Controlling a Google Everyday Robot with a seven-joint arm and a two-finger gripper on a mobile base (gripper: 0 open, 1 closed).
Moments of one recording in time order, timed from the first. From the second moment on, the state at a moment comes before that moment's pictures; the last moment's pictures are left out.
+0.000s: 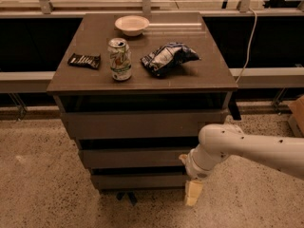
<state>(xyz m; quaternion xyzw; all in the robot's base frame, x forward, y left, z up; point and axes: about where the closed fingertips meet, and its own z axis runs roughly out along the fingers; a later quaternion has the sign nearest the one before) 0.466 -0.131 0.506 -0.68 0.71 0.13 0.10</state>
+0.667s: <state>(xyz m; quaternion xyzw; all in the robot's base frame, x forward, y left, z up) 0.494 -0.145 0.490 -0.70 0.70 0.06 0.13</state>
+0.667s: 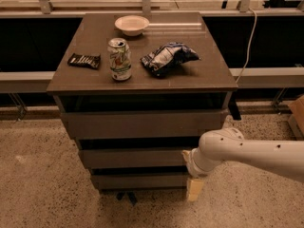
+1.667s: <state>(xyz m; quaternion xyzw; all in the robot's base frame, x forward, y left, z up) 0.531 -0.149 0.466 -0.70 0.69 0.04 0.18</state>
